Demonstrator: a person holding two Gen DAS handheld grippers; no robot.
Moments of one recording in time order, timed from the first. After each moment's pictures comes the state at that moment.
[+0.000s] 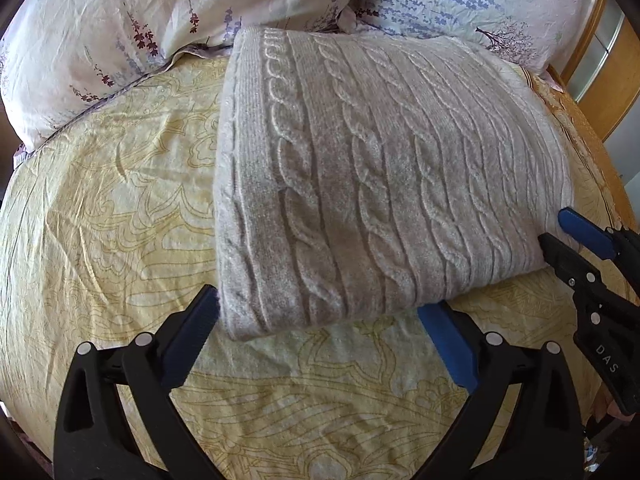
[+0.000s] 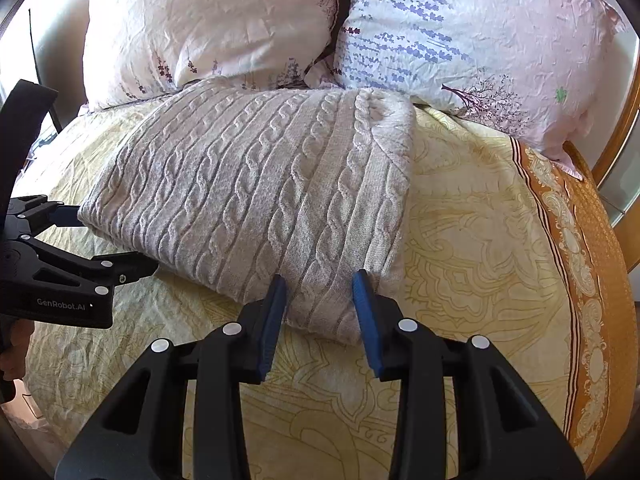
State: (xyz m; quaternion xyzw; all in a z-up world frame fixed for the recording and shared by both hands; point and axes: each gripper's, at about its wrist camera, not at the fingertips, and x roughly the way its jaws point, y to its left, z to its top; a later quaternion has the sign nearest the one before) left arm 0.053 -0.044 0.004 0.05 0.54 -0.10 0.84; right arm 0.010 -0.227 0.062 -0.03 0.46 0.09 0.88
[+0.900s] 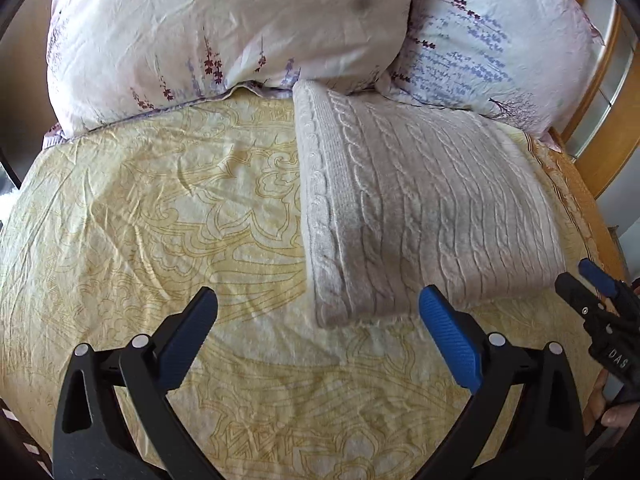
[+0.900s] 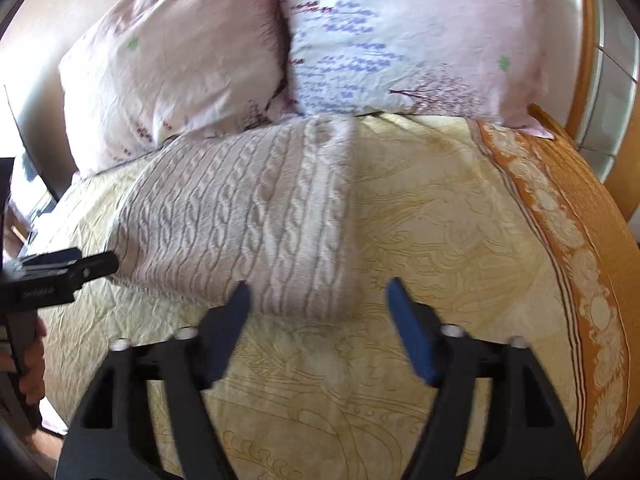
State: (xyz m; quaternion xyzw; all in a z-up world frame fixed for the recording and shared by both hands) left arm 0.033 0.000 0.045 -0.01 0.47 -0.08 0.88; right arm -0.013 -0.268 0.083 0.09 0.43 0.03 0.90
